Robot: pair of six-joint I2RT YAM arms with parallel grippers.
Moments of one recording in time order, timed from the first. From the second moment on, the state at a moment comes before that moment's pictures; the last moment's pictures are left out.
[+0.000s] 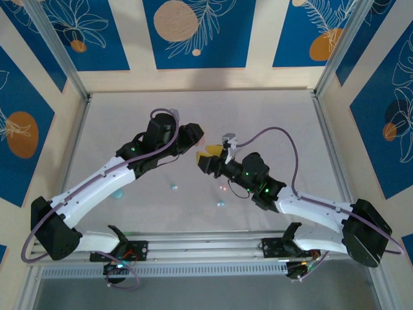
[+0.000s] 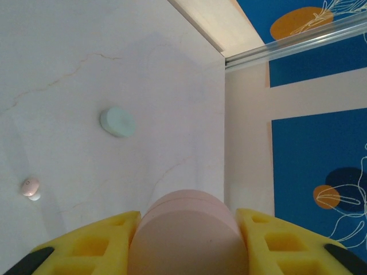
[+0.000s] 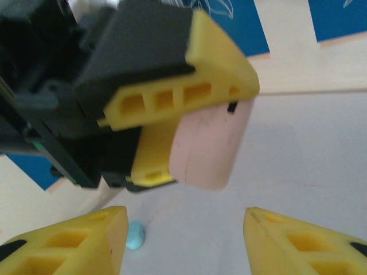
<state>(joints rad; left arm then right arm) -0.73 1.30 1.19 -0.35 0.01 -1.16 0.88 1.14 0.58 0.55 0.00 0.47</state>
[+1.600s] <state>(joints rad) -0.71 1.04 0.89 -0.05 0.24 0.22 0.34 1.35 1.07 0.05 -1.13 0.95</state>
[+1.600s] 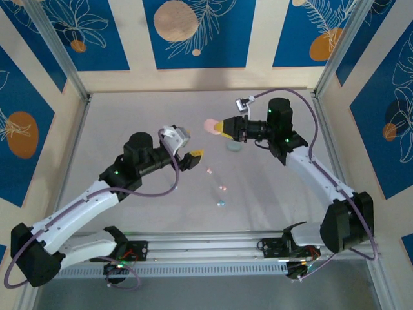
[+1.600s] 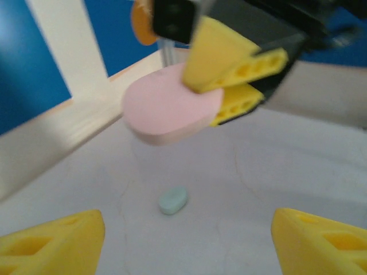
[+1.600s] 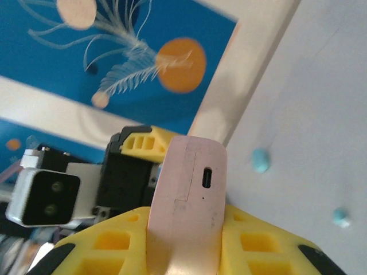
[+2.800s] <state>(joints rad) -0.61 1.10 0.89 0.15 0.68 0.29 0.43 1.49 1.28 -0.32 -1.49 0.79</state>
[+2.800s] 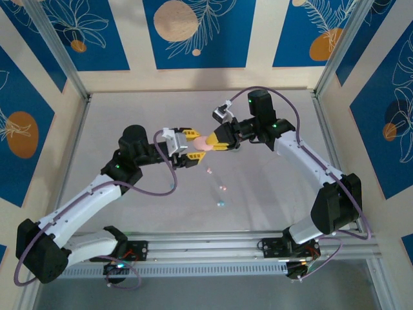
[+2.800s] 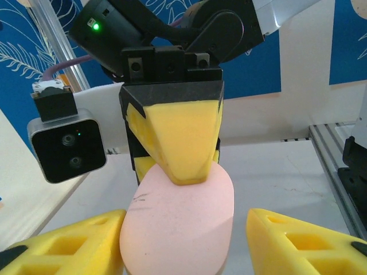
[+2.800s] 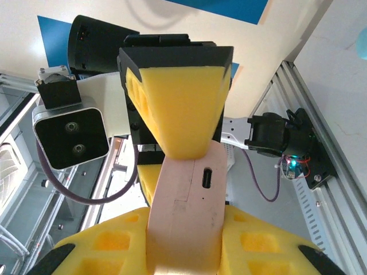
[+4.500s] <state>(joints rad) -0.61 1.07 0.77 0.25 0.60 0.16 0.44 1.41 1.15 -0.13 -1.29 1.08</state>
